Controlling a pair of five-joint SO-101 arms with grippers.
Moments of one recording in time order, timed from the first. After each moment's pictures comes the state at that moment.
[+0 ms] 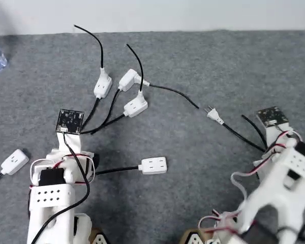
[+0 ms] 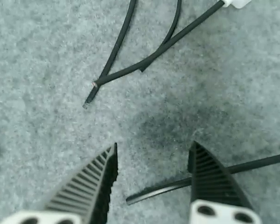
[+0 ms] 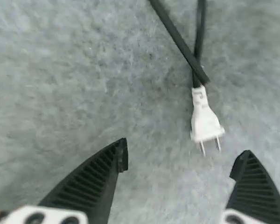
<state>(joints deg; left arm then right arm) -10.4 -53.1 72.7 54.7 -7.3 37.1 -17.0 41.5 63.7 52.4</state>
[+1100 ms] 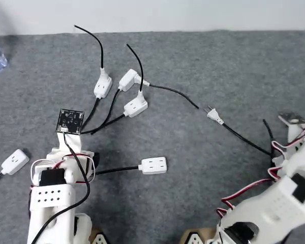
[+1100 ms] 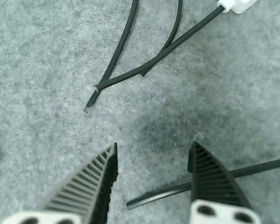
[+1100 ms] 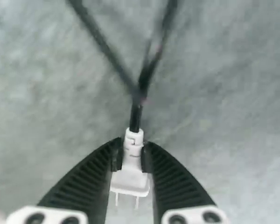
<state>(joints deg) -10.3 -53.1 73.5 53.0 -7.3 44.6 19.7 7.4 78.5 53.1</state>
